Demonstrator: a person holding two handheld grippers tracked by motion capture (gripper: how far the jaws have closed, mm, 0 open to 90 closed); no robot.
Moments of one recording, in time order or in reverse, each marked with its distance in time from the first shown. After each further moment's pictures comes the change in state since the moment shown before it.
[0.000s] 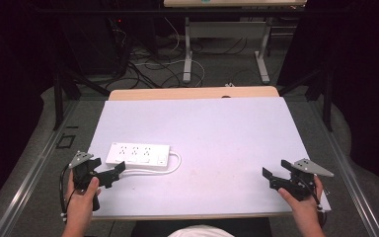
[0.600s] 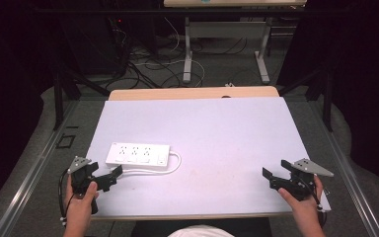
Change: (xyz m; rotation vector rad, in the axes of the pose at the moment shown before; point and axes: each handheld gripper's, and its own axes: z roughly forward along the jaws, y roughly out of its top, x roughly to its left) left arm 0.014 -0.017 0.005 0.004 0.031 0.001; right arm -0.001 -0.001 0.001 -0.002 0.001 -0.003
